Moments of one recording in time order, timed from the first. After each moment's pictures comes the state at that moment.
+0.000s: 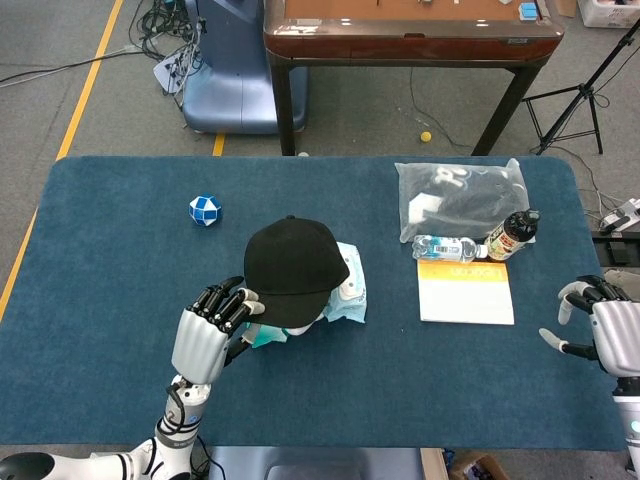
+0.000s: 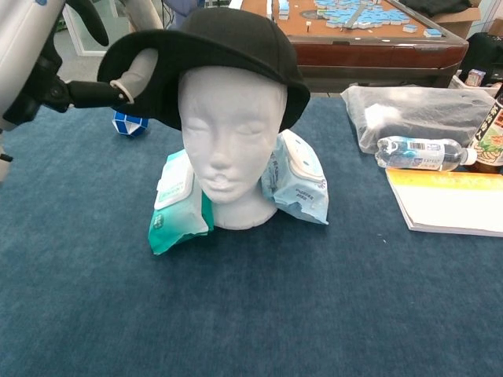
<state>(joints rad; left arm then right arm) -0.57 -1.88 -0.12 -1.33 1.80 1.83 0.36 0.11 -1.02 0.11 -1.64 -1.47 1.46 0.09</state>
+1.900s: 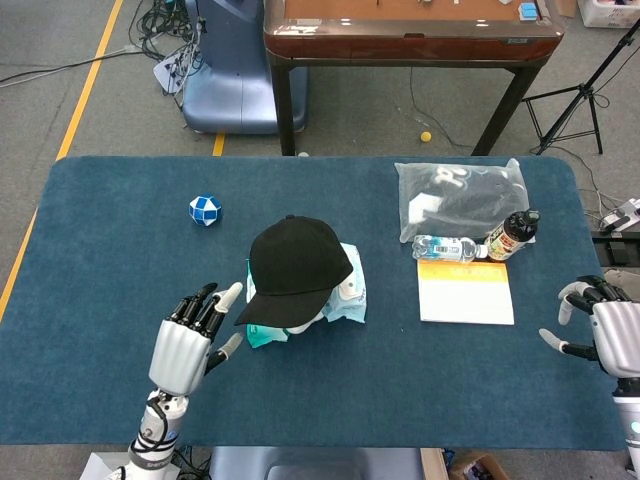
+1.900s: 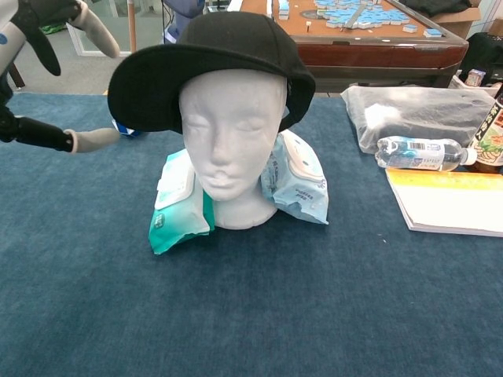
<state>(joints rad) -0.40 -1.73 -0.10 -1.54 1.81 1.71 0.55 0.11 -1.02 0.11 -1.64 -1.47 1.47 0.08</state>
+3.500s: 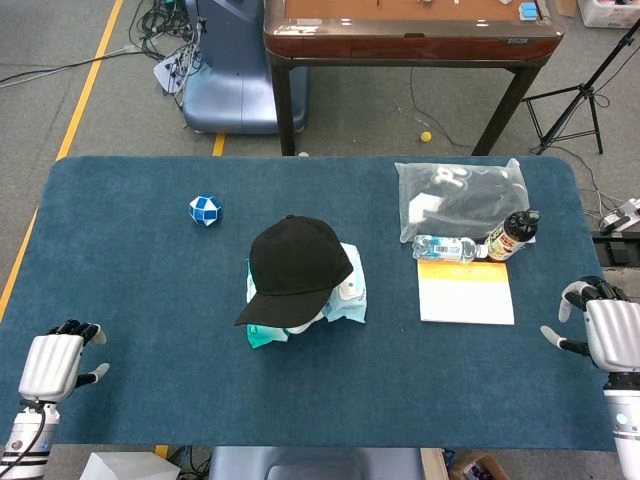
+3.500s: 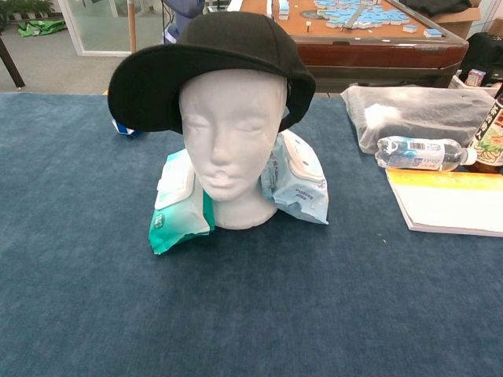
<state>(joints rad) -0.16 -1.27 -0.02 -1.52 1.45 1.46 0.25 0.13 -1.09 0.13 -1.61 -1.38 1.44 -0.08</state>
